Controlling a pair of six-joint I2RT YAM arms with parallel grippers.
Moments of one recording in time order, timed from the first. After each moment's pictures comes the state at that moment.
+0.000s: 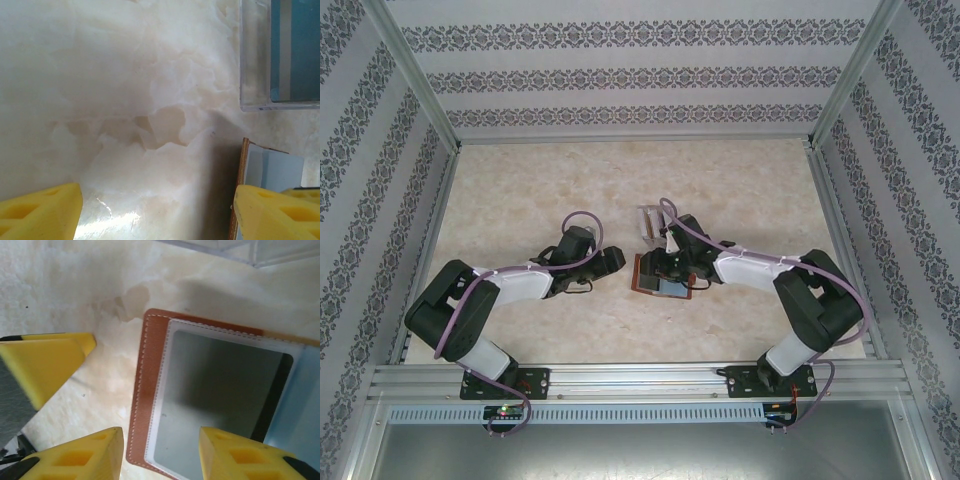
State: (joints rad) left arm -0.53 1.56 0.62 0.12 0.18 -0.89; right arm 0.60 1.58 0.78 -0.11 -0.43 0.77
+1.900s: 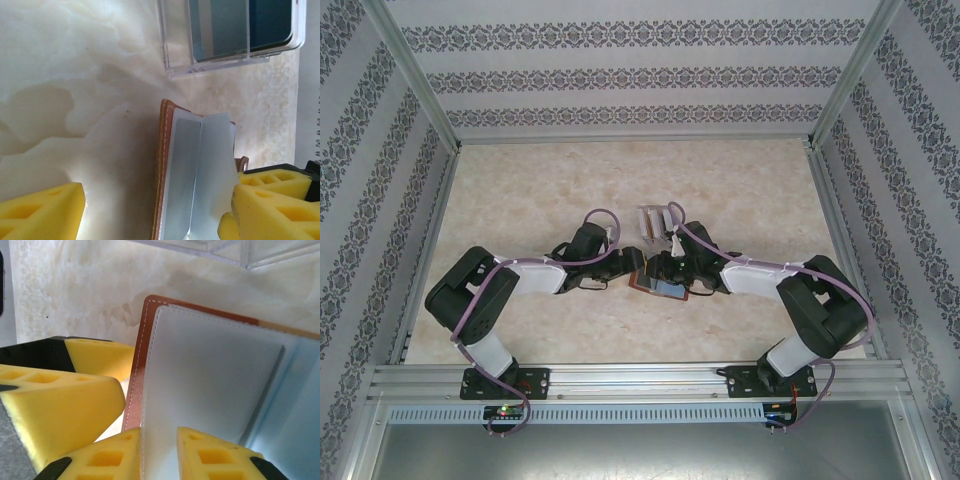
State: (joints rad) left arm -0.58 1.69 0.70 0.26 0.39 -0.92; right arm 0.60 1.57 0.66 0.10 -0.46 0.84
